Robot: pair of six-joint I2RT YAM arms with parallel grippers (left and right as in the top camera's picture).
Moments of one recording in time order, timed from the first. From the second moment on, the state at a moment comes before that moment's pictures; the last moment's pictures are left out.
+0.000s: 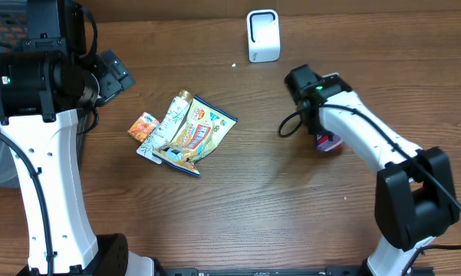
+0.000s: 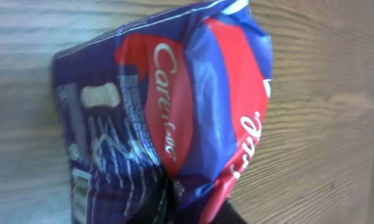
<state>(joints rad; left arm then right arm) 0.03 1.66 2.24 -1.69 -0.18 -0.62 0.42 1.90 1.41 -1.03 0.62 0.35</state>
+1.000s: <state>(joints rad) 0.03 1.66 2.24 -1.69 -0.18 -0.62 0.22 1.93 1.79 -1.26 0.14 0.35</state>
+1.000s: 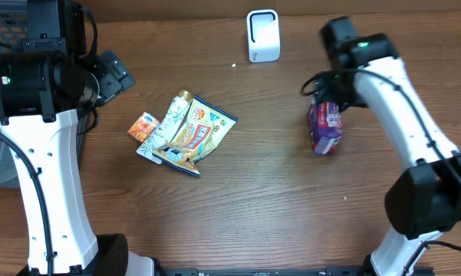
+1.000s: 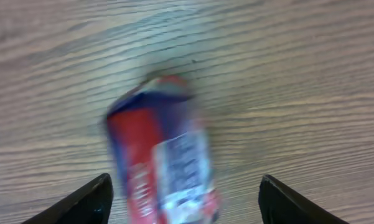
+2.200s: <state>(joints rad) 0.03 1.66 2.24 -1.69 -0.18 -0.62 0.09 1.93 1.42 -1.01 -0.56 0.17</state>
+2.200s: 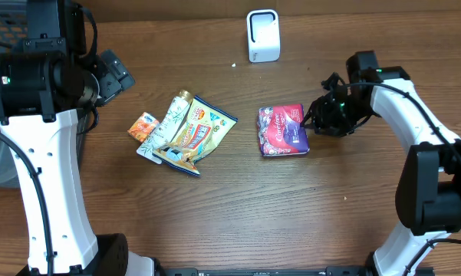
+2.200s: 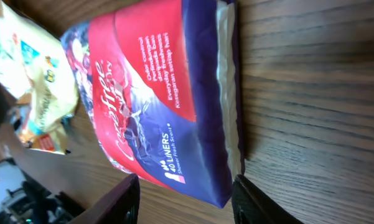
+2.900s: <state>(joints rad) 0.03 1.66 2.24 -1.69 -0.18 -0.62 0.24 1.96 1.42 -0.86 -0.25 0.27</state>
